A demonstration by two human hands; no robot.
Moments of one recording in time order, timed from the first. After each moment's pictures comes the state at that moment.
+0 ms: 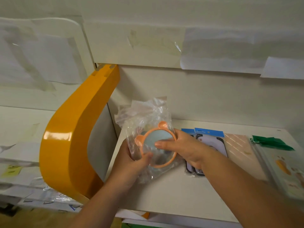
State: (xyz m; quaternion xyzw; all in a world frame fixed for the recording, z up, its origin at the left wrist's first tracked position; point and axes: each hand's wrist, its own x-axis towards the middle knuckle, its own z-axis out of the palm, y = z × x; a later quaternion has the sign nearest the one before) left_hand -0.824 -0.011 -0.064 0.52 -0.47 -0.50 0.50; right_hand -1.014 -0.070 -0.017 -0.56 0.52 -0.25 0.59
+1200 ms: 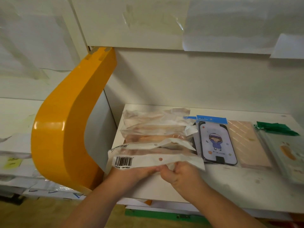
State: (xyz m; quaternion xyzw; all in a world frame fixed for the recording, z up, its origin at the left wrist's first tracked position) left_hand -0.828 0.018 -0.055 0.48 -0.60 -0.53 0.35; right_hand -0.997 0.017 -0.068 -0.62 0.50 -0.33 0.50
